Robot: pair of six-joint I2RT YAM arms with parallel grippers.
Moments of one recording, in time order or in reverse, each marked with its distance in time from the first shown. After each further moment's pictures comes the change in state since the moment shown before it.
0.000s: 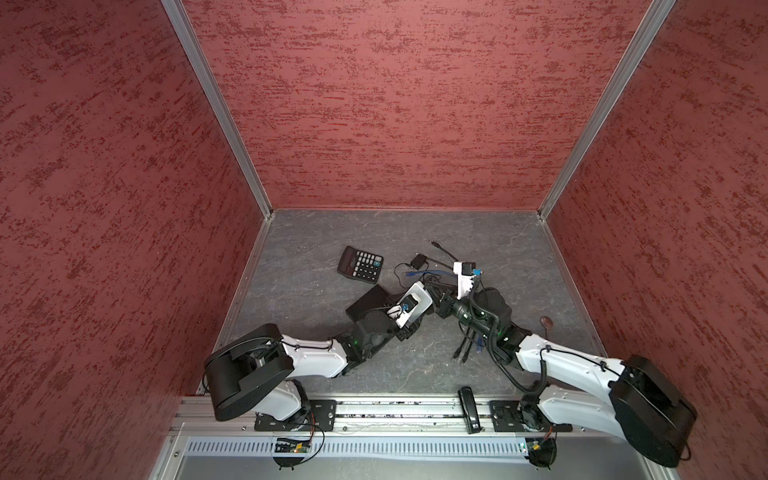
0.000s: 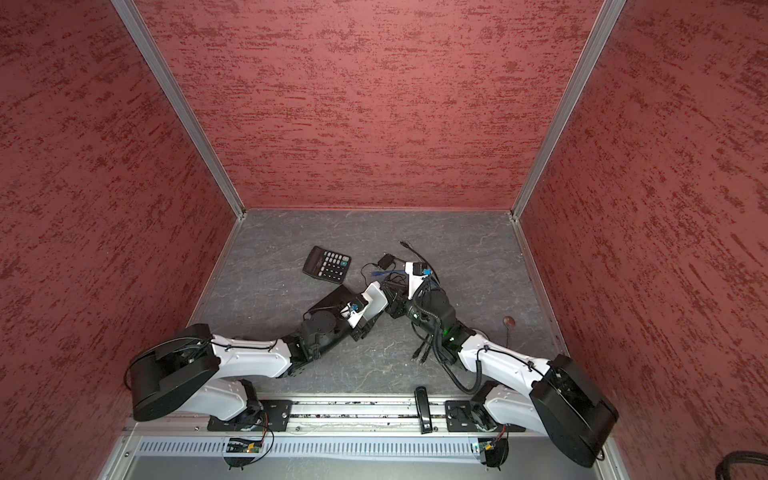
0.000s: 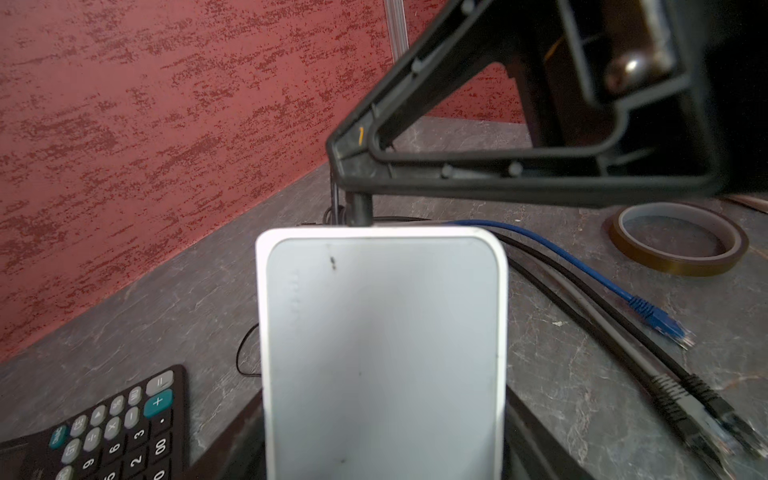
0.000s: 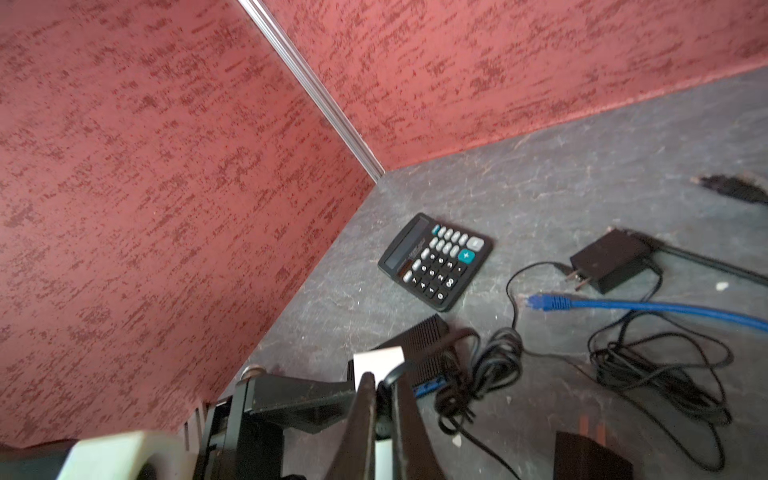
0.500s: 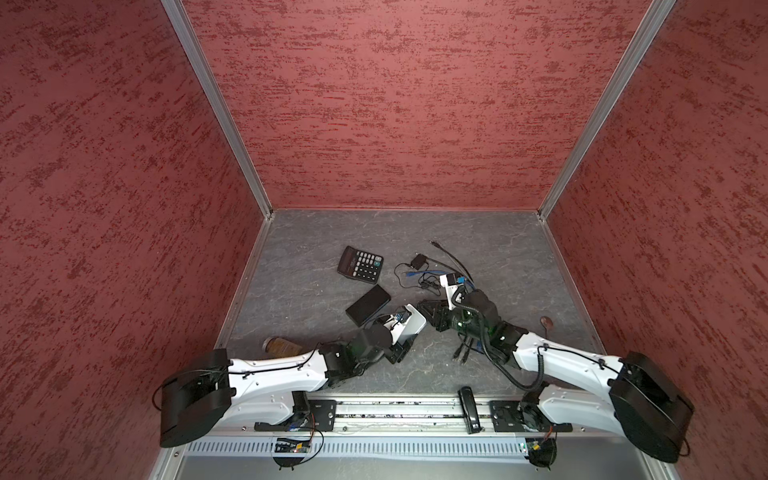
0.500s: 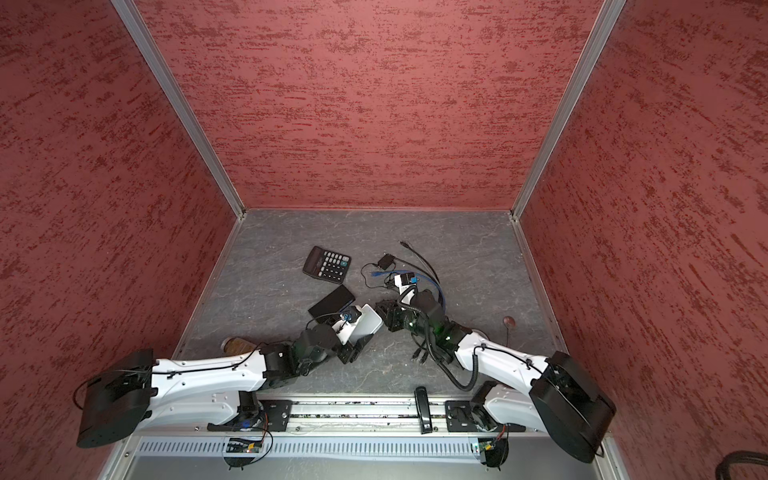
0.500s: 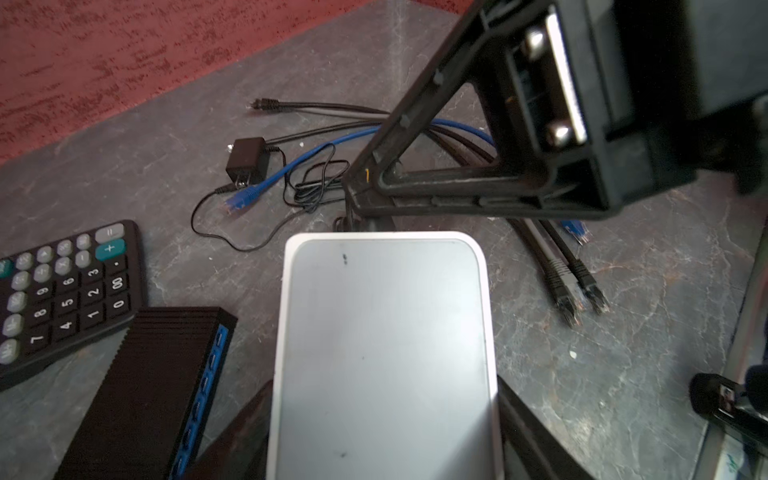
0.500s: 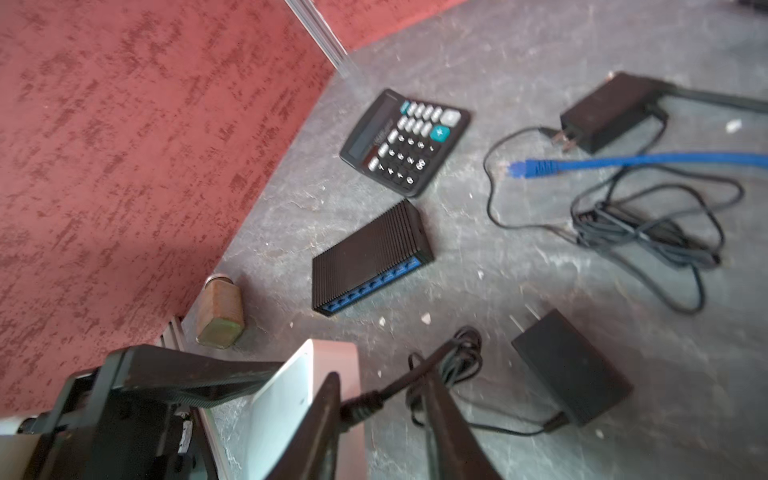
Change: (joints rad) left arm -0.128 -0.283 0.035 -0.639 -0.066 -0.310; right arm 0.026 -0.003 0.034 -0.302 -0.020 -0.007
